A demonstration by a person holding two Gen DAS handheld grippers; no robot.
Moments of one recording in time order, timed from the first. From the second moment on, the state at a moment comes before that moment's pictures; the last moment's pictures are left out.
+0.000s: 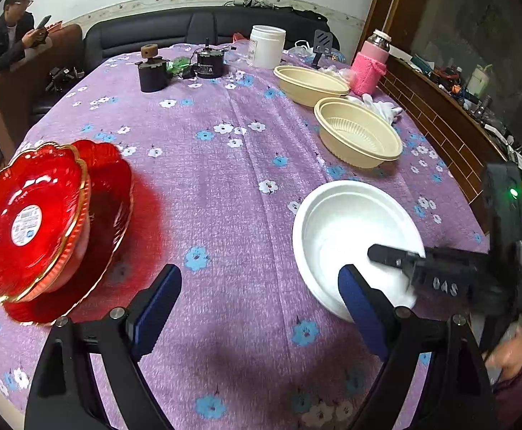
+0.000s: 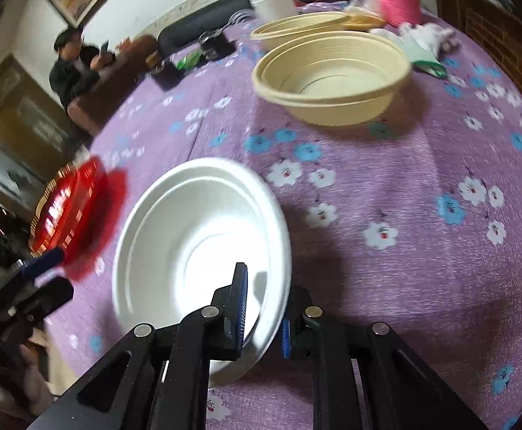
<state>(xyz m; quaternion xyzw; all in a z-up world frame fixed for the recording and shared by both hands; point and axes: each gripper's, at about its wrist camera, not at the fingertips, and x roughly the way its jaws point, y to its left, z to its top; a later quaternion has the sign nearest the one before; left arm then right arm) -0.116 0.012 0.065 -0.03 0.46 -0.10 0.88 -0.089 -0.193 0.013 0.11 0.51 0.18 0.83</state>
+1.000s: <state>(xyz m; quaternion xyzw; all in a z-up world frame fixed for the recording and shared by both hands) -0.099 0.038 0.071 -0.09 0.48 -0.11 0.87 -0.098 -0.155 0.065 0.09 0.44 0.20 0.87</state>
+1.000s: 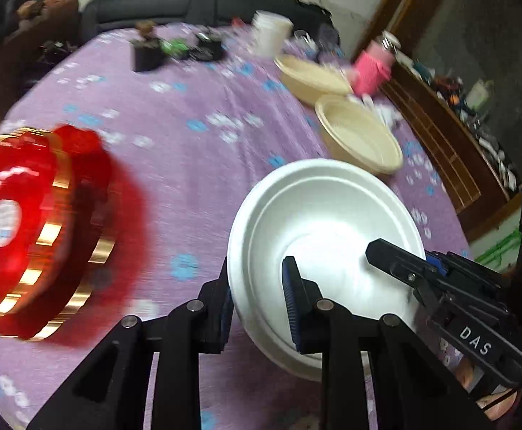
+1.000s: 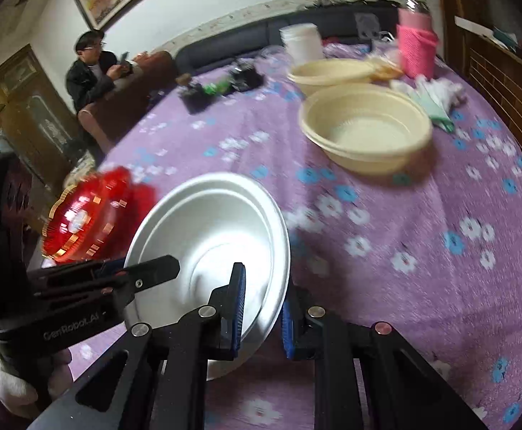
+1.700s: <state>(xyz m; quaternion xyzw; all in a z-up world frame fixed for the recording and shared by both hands) -0.092 0.242 0.087 -0.11 0.45 0.11 0.88 -0.035 0.098 0.080 0.02 0.46 0.33 0.83</state>
